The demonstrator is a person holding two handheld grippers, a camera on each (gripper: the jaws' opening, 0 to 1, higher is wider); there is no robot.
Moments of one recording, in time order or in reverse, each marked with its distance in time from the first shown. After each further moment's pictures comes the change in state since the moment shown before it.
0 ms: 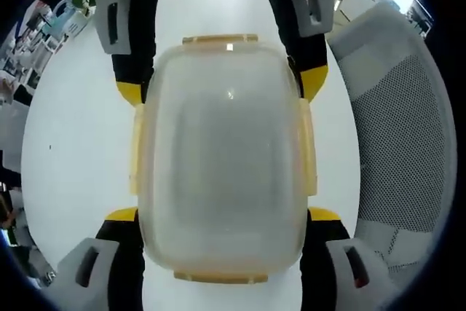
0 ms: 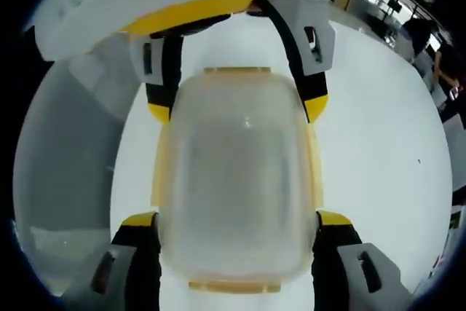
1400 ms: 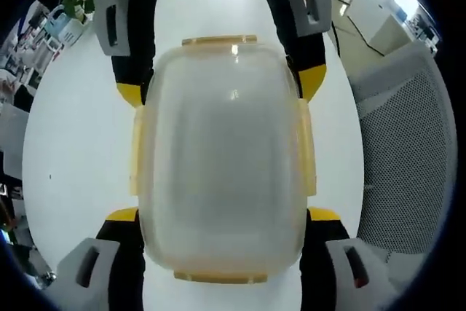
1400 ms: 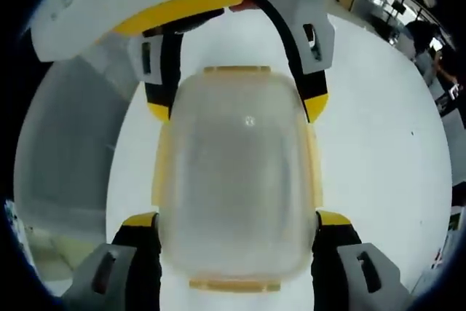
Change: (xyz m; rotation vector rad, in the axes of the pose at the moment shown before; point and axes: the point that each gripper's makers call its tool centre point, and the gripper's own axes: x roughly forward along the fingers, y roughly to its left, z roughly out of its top) left arm 0.019 0.006 0.083 -0.027 0.004 0.014; right arm -0.033 -0.005 -0.079 -0.029 0.004 0.012
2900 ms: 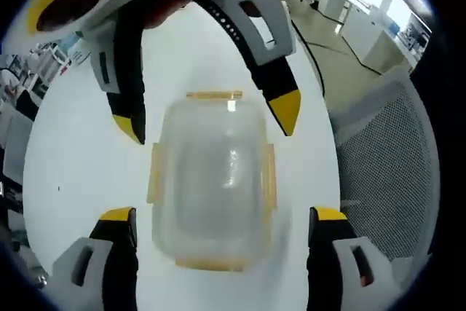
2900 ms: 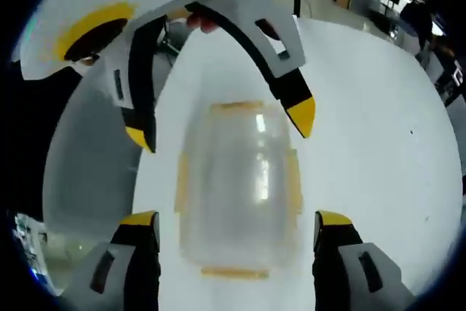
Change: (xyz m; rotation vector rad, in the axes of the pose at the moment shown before) left arm -0.036 -0.003 0.024 0.023 -0.119 -0.003; right arm -0.032 -0.001 0.016 0.068 -0.063 0.095
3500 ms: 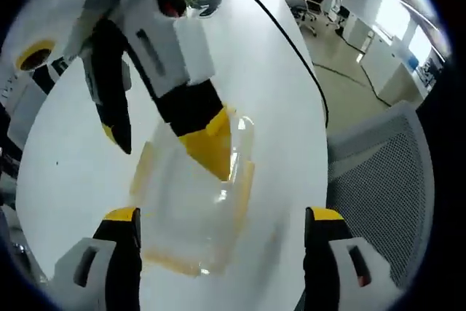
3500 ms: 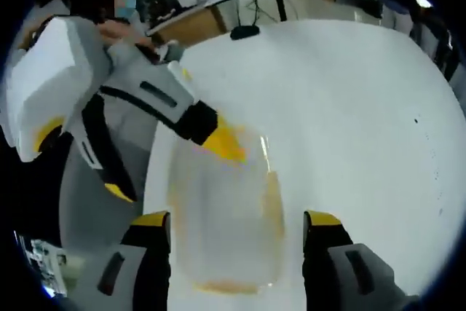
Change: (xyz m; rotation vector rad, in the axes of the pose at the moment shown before) left arm -0.010 -0.022 0.016 -0.198 -0.100 0.025; right arm -0.006 -0.014 0.023 0.081 -0.058 0.067
